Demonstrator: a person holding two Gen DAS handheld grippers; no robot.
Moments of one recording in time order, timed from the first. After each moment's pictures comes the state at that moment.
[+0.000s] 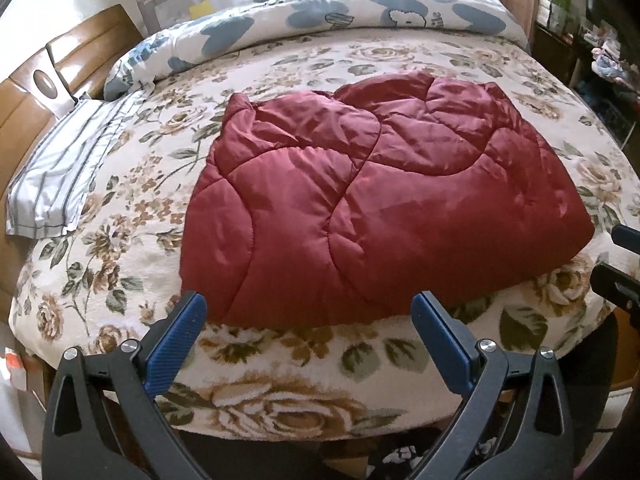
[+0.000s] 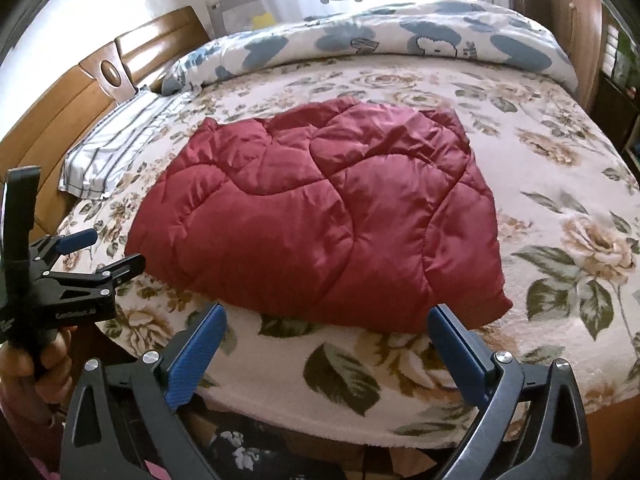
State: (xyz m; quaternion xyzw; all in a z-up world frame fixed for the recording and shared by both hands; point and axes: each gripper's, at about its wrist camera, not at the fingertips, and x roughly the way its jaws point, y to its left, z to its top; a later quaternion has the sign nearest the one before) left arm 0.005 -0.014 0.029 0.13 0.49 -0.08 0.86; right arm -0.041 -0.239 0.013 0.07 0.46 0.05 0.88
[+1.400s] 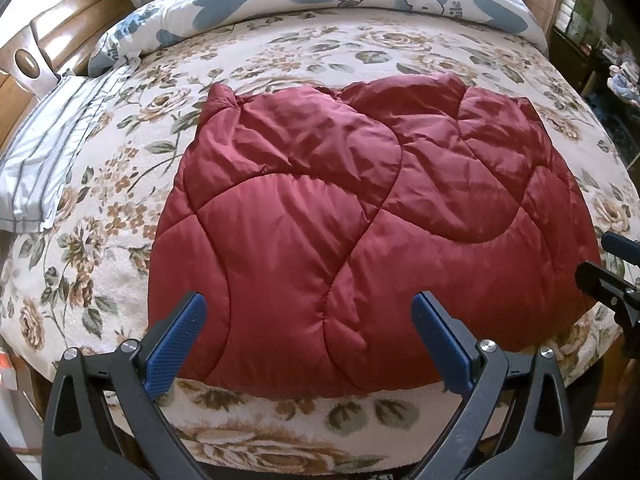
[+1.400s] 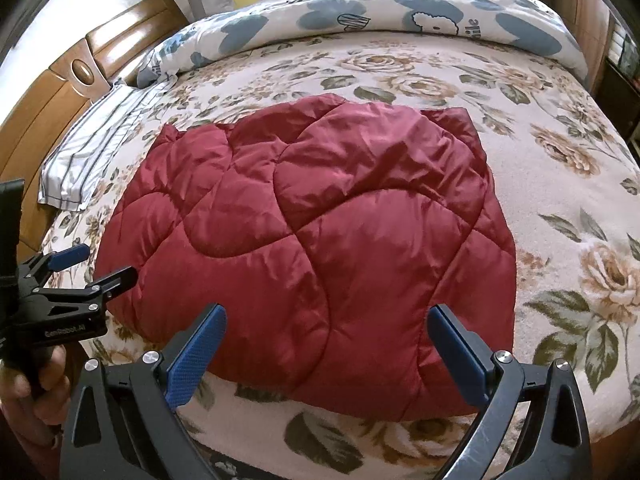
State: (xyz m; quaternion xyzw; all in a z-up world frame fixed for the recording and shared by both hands) left arm 0.078 -0.027 0.016 0.10 0.53 -0.07 0.84; right arm 0.046 -0.256 0.003 0.08 0.51 0.04 0.86
